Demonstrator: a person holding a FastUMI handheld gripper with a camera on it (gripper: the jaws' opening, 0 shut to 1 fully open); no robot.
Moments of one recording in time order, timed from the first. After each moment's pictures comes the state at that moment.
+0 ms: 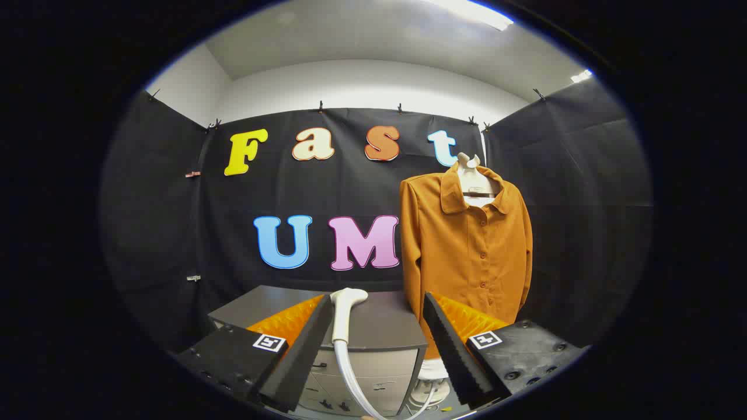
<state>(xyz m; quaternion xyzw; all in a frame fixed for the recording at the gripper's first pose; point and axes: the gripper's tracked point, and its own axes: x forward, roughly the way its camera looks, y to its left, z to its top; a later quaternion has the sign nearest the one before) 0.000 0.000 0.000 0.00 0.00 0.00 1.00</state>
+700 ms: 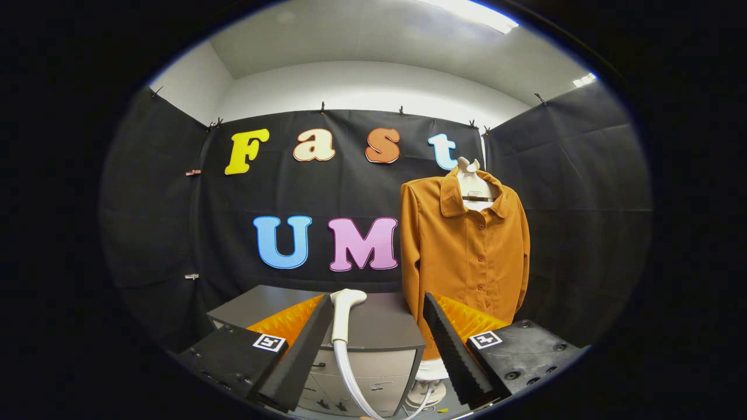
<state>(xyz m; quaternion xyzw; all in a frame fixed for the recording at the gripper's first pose) -0.007 0.004 0.004 -0.01 -0.01 0.00 1.00</state>
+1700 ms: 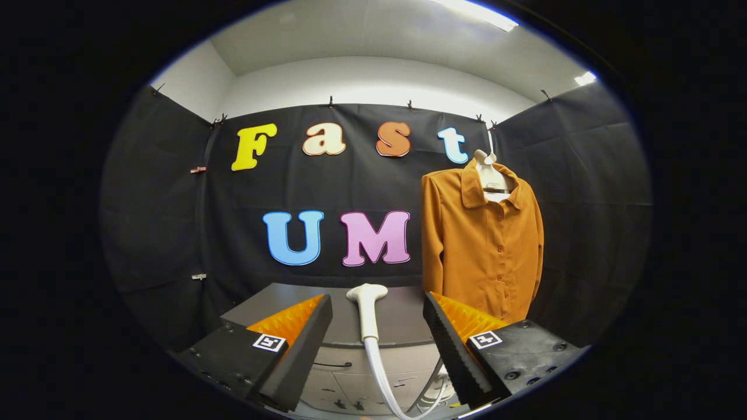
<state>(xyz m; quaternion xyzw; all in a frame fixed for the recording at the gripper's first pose) 0.000 0.065 -0.015 0.00 0.01 0.00 1.00</state>
